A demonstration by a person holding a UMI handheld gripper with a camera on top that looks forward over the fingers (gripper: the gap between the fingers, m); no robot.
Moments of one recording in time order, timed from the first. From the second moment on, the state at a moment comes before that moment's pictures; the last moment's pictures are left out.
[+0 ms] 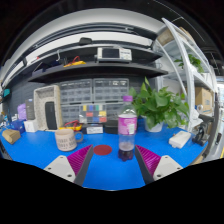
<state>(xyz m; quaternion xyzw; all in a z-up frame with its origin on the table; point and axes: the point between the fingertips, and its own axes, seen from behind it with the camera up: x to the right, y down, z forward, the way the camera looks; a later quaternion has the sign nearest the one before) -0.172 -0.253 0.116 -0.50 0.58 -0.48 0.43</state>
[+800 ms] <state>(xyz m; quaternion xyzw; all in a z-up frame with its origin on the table) -0.024 -0.321 0.115 -0.50 0.53 -0.52 0.44</state>
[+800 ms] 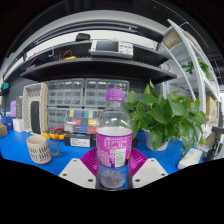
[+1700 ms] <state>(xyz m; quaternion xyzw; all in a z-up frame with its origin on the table) 0.067 -0.217 0.152 -0.72 0.06 -0.69 0.01</state>
